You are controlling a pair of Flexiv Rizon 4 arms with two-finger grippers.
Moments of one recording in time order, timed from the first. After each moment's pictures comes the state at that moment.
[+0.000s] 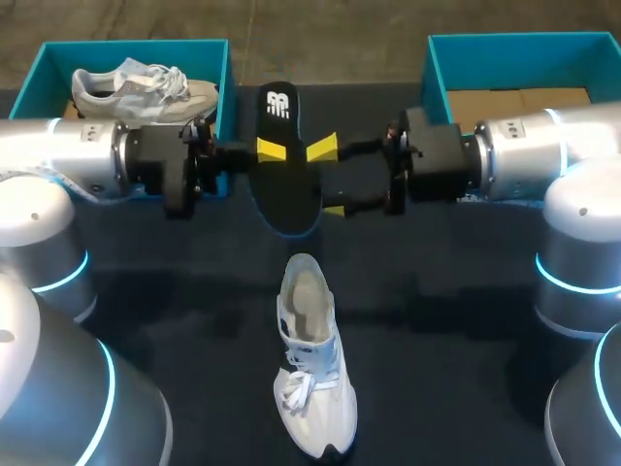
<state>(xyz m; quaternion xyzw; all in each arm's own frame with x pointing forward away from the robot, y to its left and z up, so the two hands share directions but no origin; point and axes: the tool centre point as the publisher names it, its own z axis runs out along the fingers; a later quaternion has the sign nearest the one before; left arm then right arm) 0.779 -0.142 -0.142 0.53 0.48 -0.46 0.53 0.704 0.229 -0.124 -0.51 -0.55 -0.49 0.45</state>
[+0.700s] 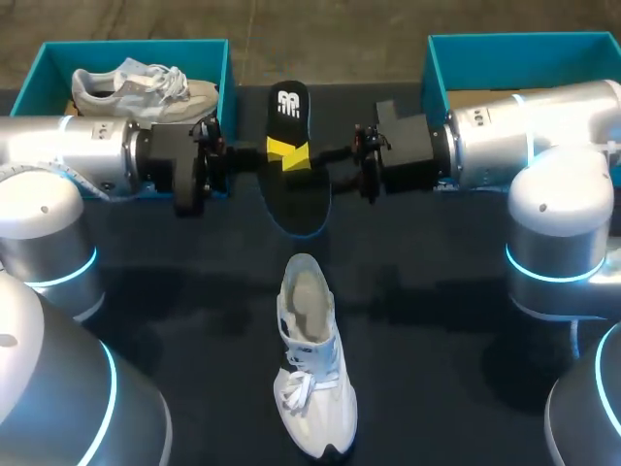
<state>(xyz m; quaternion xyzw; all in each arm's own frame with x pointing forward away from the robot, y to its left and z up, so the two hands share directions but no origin) 0.779 -0.153 -0.141 0.53 0.47 -0.47 0.52 0.722 0.256 -0.133 -0.51 -0.57 -0.47 0.43</state>
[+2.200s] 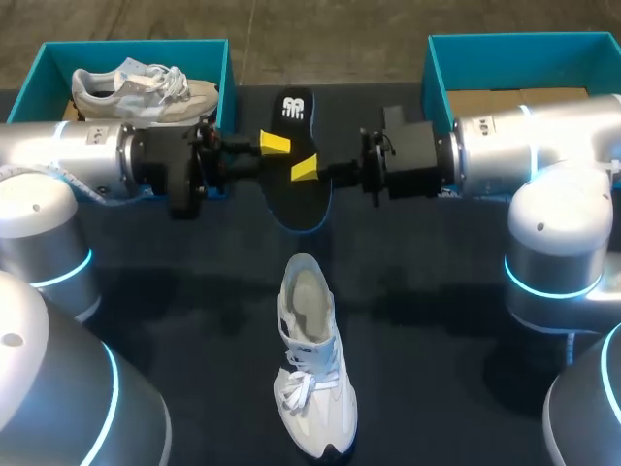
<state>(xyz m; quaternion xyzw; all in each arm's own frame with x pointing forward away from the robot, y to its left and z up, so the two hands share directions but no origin) 0.775 -0.144 -0.139 0.53 0.46 -0.48 0.53 0.728 0.249 -0.140 -0.53 -0.55 -0.49 0.41</state>
